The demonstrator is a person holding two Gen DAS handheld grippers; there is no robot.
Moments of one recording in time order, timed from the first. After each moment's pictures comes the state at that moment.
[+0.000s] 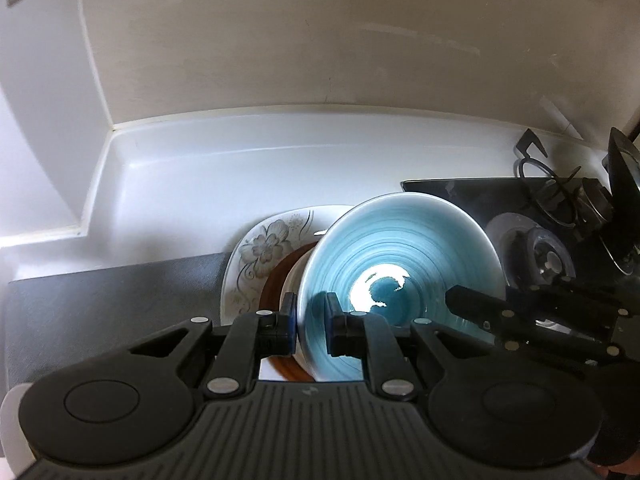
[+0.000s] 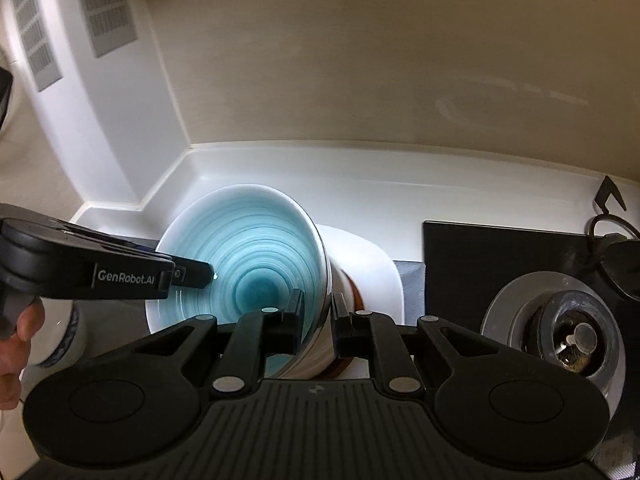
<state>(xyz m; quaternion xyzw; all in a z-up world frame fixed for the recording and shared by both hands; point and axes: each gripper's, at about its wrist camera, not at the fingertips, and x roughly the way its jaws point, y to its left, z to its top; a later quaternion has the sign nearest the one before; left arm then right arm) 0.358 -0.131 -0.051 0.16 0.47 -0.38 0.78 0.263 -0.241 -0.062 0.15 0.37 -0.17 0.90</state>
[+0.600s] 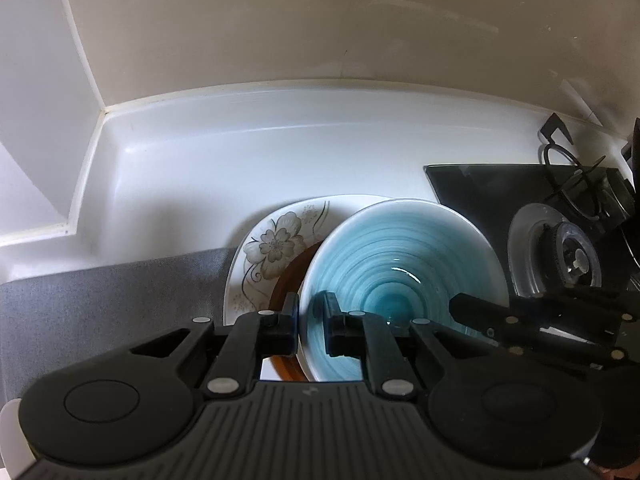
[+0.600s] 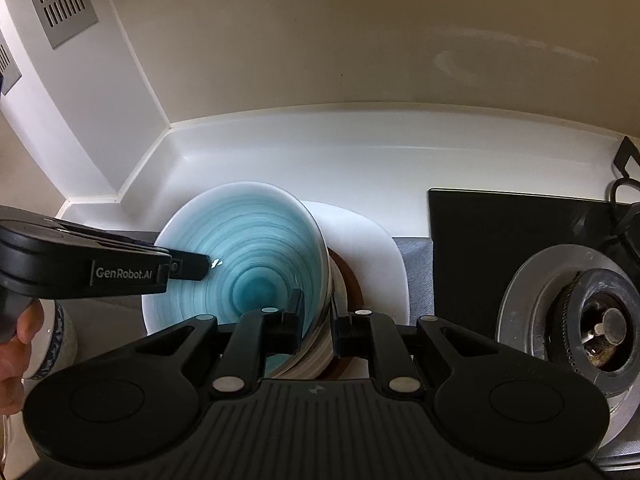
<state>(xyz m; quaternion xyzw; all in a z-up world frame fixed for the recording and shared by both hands) 0.379 -0.149 -0.074 0.18 0.50 -0.36 0.77 0.289 -0.262 -0.083 0.19 0.41 -0.16 0.88</state>
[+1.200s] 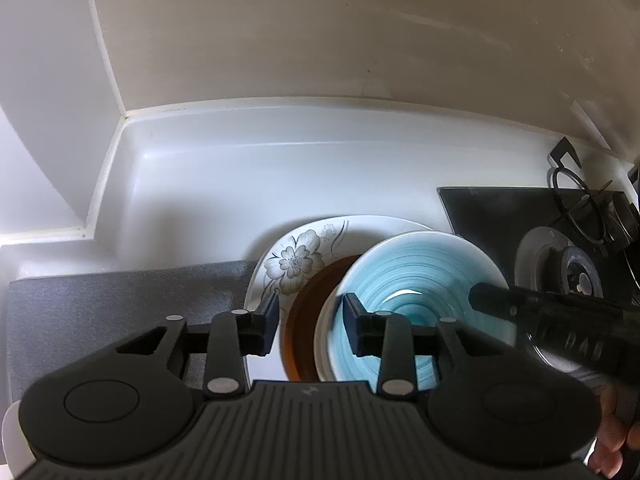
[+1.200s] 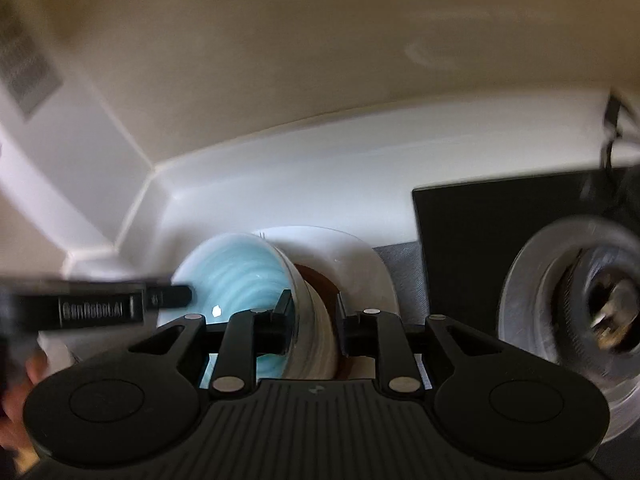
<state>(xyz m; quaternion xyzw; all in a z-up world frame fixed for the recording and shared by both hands) 0.390 -0.142 -0.067 0.16 0.49 -0.35 0.78 0.282 -0.296 -0.086 0.30 0.38 -0.17 0.86</state>
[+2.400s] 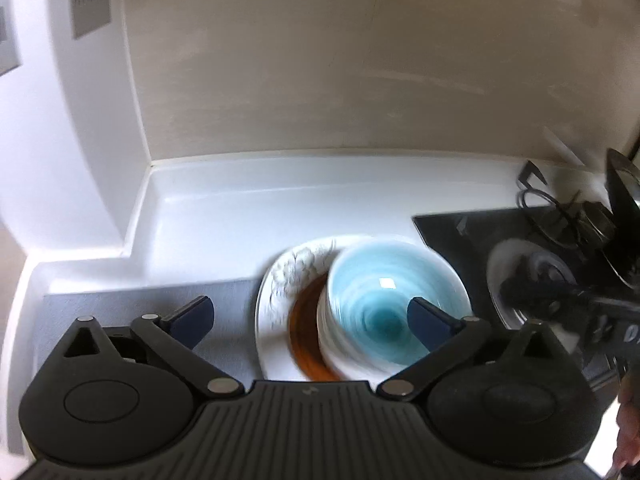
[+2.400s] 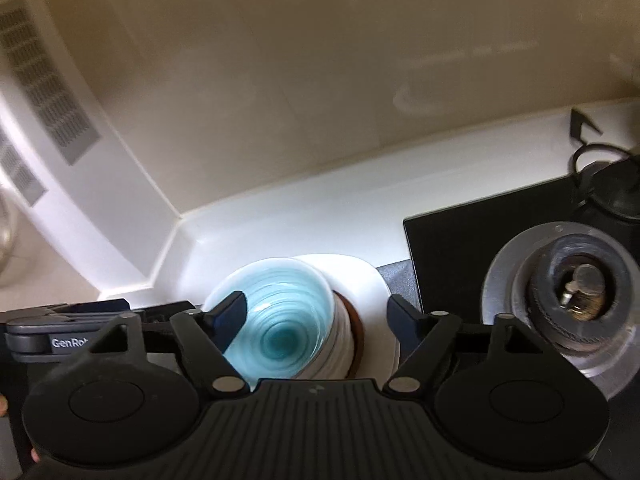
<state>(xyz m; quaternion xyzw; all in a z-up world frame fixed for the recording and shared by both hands) 0.329 -0.082 -0.031 0.14 0.40 -0.38 0.82 0.216 -0.255 -0.050 0.28 0.28 -0.20 0.90</state>
